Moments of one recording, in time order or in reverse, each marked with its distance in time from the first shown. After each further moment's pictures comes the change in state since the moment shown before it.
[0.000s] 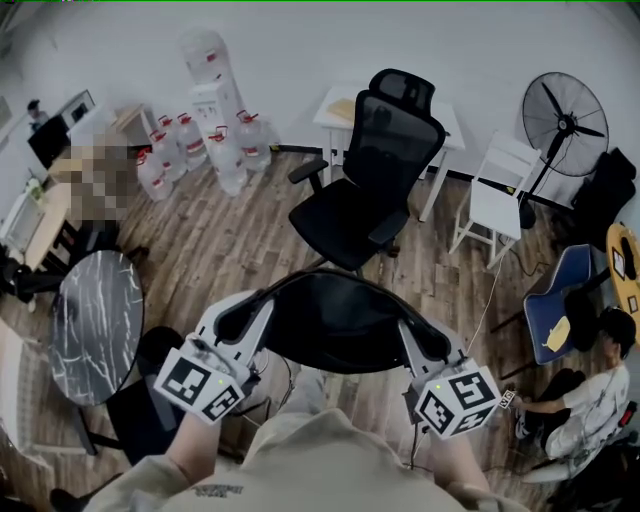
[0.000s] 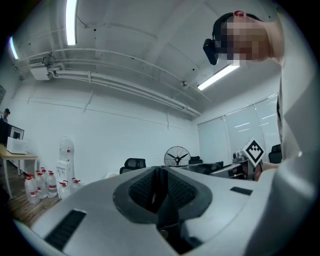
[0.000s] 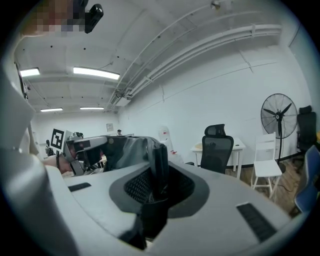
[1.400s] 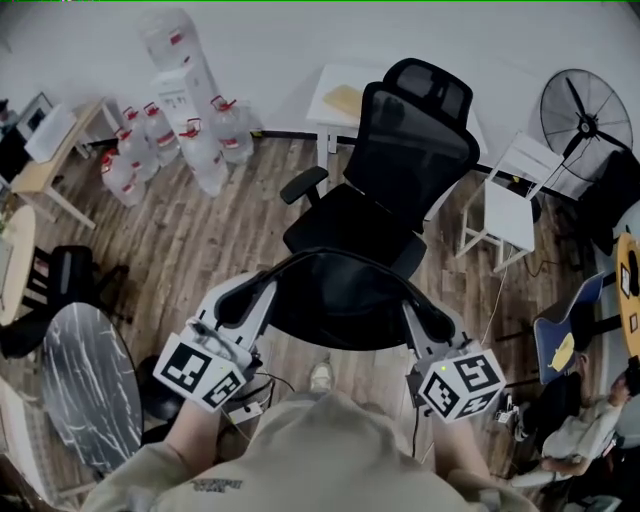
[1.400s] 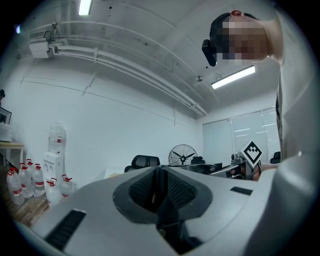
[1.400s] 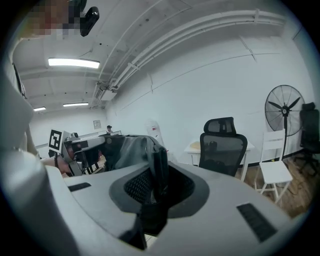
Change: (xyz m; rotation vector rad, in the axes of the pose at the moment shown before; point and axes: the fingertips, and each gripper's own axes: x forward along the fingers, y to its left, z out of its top) left arm 0.246 0.299 -0.023 -0.077 0.041 -0.073; right arm 0.347 -0.120 0.073 0.049 0.072 -0.084
